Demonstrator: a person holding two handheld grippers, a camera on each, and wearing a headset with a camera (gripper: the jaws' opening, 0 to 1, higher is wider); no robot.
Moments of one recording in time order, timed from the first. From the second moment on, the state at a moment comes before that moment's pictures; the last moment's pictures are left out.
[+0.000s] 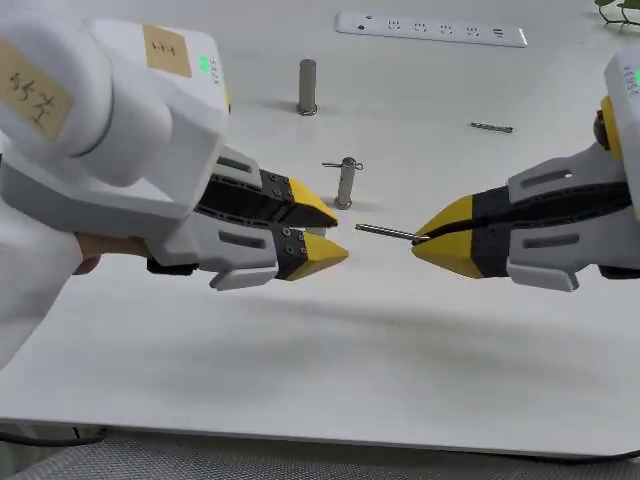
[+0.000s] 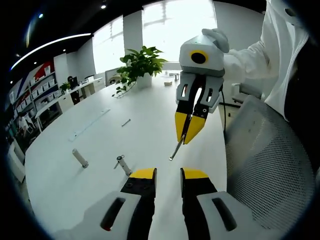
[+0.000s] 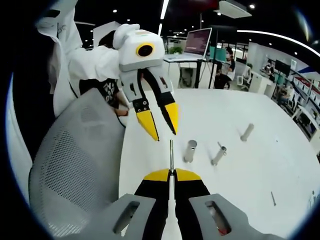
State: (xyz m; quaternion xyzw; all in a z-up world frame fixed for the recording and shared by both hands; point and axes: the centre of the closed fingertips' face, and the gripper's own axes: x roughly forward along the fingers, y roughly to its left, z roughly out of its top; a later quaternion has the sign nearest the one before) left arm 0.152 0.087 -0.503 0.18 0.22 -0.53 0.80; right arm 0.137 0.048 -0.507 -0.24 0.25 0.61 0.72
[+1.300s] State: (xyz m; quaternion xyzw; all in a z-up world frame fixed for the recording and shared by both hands) left arm 0.193 0.095 -0.554 0.26 0.27 -0.55 0.75; right arm 0.187 0.055 -0.562 -0.25 0.28 0.61 0.70
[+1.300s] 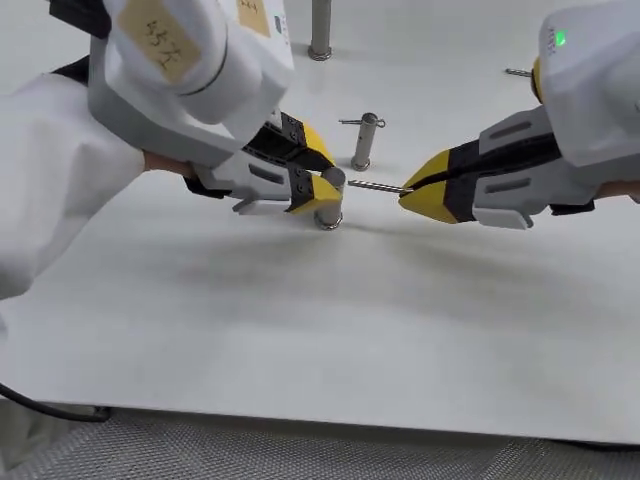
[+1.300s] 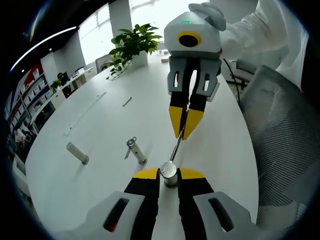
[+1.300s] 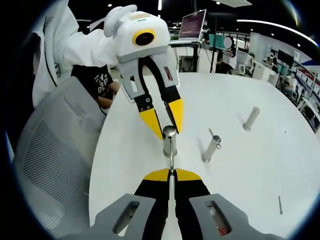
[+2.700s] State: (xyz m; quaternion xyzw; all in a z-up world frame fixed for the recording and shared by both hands) left arm 0.186 0.085 -0.551 0.23 0.29 -0.54 0.76; right arm 0.193 0.097 -0.567 -0.29 0.25 0.64 0.67
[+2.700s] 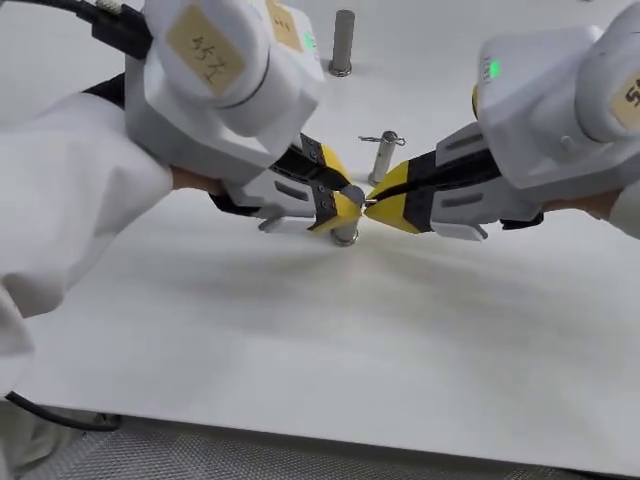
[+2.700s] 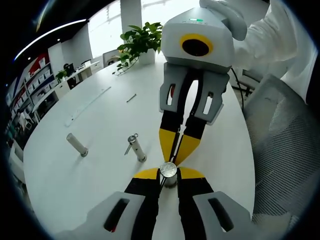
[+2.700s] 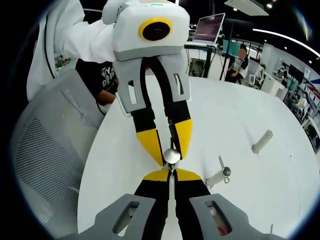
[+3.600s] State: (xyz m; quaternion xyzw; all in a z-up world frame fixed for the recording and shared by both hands) left arm 0.189 0.090 -0.553 0.24 0.28 -0.53 0.76; right arm 0.192 0.092 -0.567 -0.31 0.24 0.63 0.67
